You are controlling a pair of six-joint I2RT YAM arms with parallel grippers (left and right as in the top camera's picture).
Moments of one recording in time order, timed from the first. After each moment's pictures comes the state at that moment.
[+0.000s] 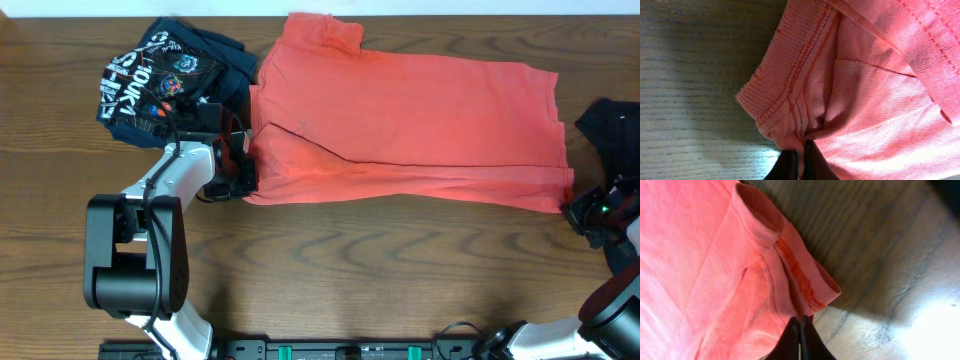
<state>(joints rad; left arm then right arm) -0.07 1.84 1.06 -0.68 0.20 -0.16 -0.77 1.70 0.88 -0.46 -0.41 0.28</state>
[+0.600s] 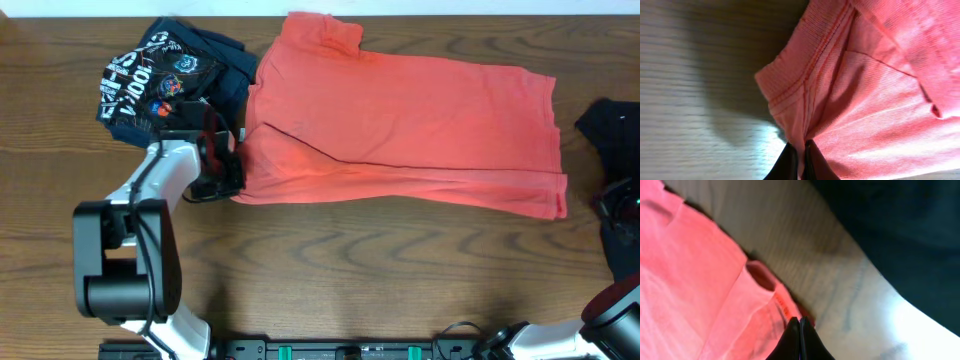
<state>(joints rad) 0.01 1.81 1.08 -0.73 0.20 -0.16 -0.84 1.69 1.06 -0.66 -0.34 0.31</state>
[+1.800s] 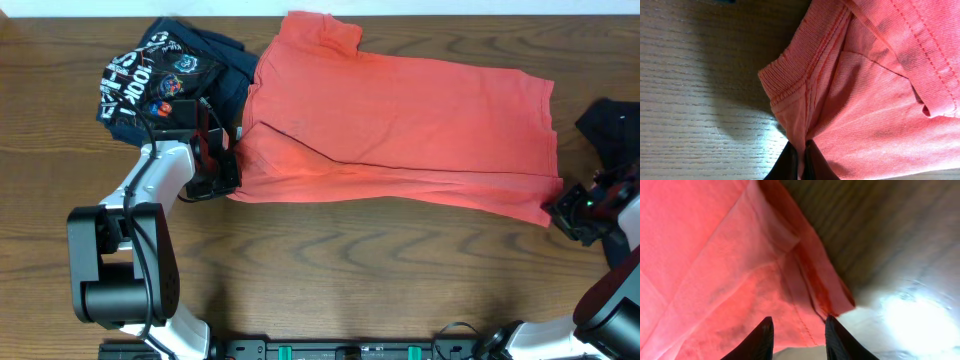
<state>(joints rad) 0.03 1.80 1.08 -0.73 0.20 -0.16 -0.68 1.69 0.93 -0.64 -0.32 0.23</state>
